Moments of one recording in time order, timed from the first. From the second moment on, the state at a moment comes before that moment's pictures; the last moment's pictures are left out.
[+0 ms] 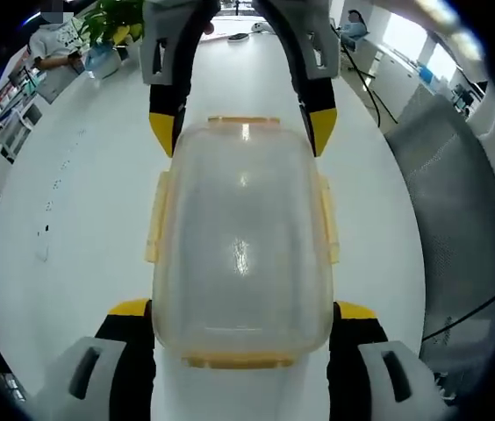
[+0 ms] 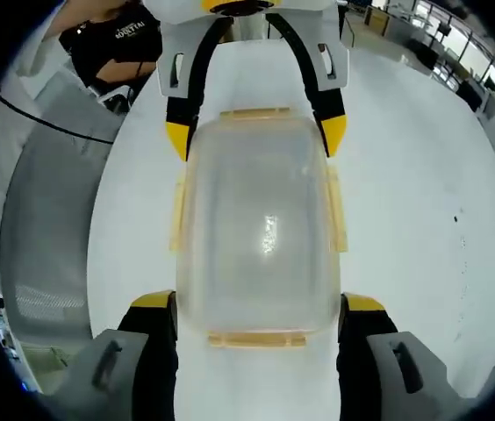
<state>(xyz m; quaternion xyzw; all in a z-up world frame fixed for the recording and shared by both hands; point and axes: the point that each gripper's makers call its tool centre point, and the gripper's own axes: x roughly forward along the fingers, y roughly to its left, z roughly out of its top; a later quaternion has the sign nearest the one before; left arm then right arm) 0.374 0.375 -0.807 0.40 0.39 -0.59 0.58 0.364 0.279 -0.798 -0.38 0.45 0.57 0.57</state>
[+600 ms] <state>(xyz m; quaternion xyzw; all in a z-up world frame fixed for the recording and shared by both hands) 0.375 0.374 -0.808 0.41 0.39 -0.59 0.58 0.362 0.279 -0.798 -0.38 0.45 0.57 0.57</state>
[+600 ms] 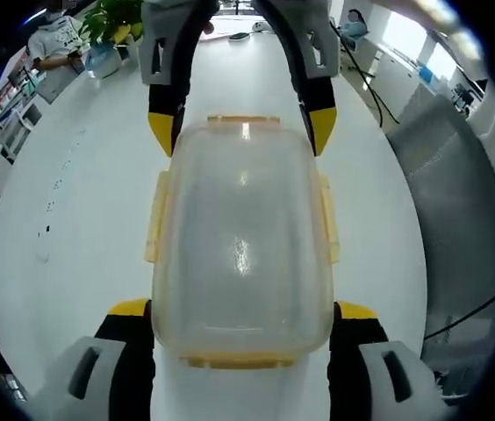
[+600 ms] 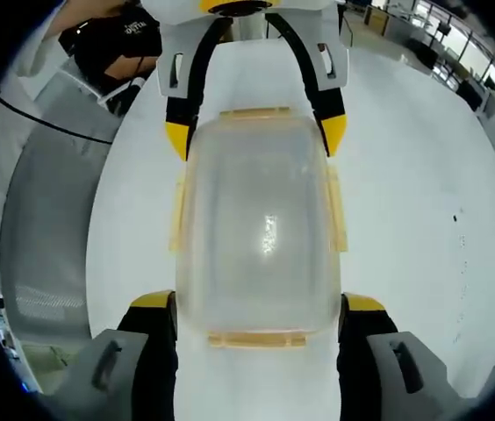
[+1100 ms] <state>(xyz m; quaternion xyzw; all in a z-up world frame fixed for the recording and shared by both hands) 0.374 0.372 -0.803 0.39 0.40 -0.59 0.59 0.365 0.282 -0.792 -0.37 0.45 0.56 0.59</state>
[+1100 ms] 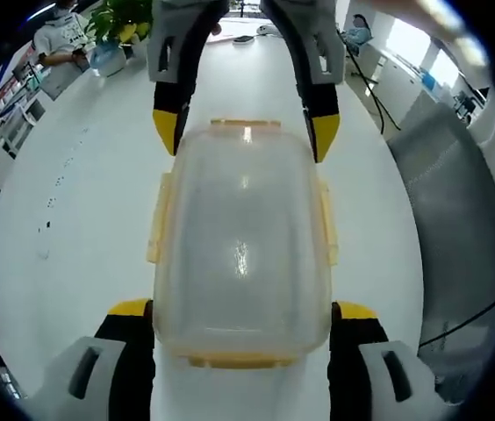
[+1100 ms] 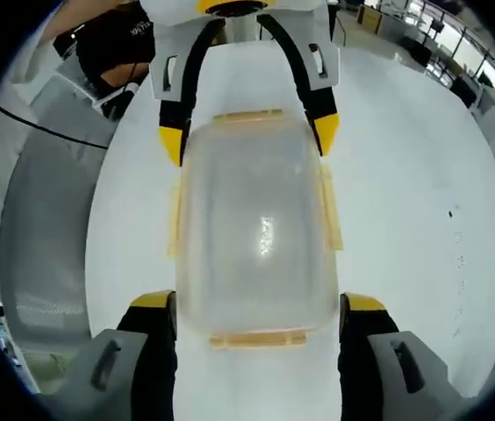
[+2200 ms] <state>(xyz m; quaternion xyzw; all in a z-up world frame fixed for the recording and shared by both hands) 0.353 0.373 -0.729 0.32 0.29 -0.54 0.72 0.352 0.288 -0.726 -0.38 0.36 0.51 0.68</state>
